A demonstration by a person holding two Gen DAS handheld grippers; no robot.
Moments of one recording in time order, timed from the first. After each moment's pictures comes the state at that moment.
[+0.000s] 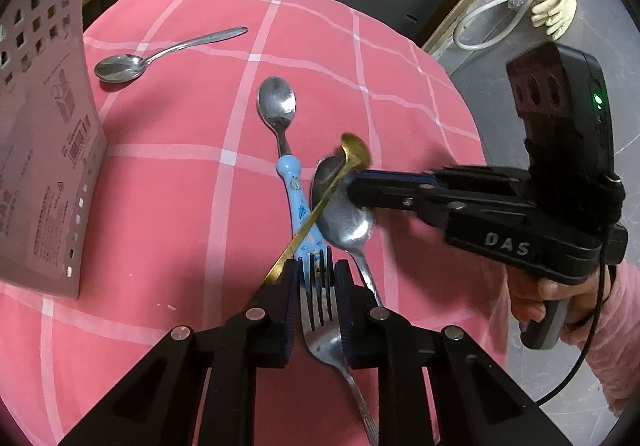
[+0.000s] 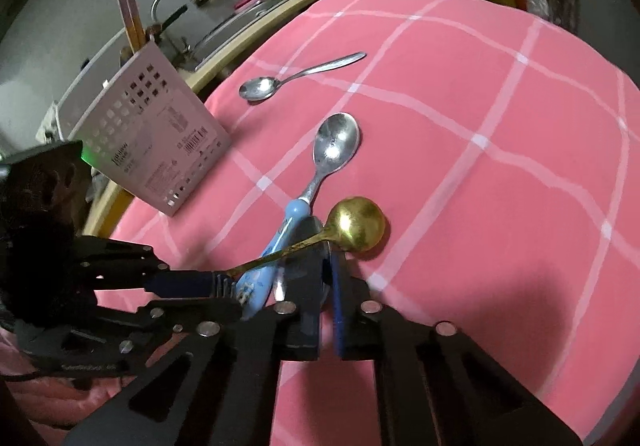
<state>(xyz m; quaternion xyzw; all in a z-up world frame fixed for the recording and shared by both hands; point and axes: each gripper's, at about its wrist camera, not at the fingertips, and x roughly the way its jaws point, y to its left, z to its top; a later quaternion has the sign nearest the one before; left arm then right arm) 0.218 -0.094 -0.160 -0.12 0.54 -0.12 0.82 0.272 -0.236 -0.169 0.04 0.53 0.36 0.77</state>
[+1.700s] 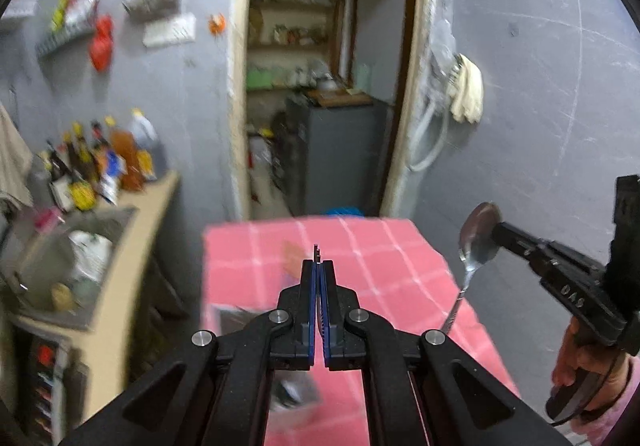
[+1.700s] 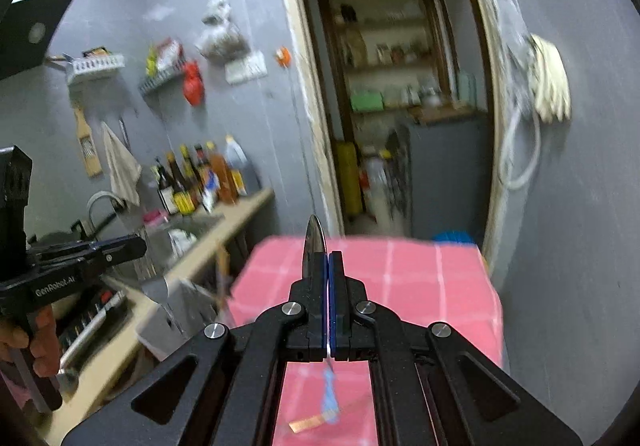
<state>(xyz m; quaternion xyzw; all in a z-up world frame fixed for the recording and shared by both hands) 0.187 0.026 0.096 0.02 0.28 -0.15 0.95 0.132 -0.205 0.090 0.08 0.20 0.04 0.97</state>
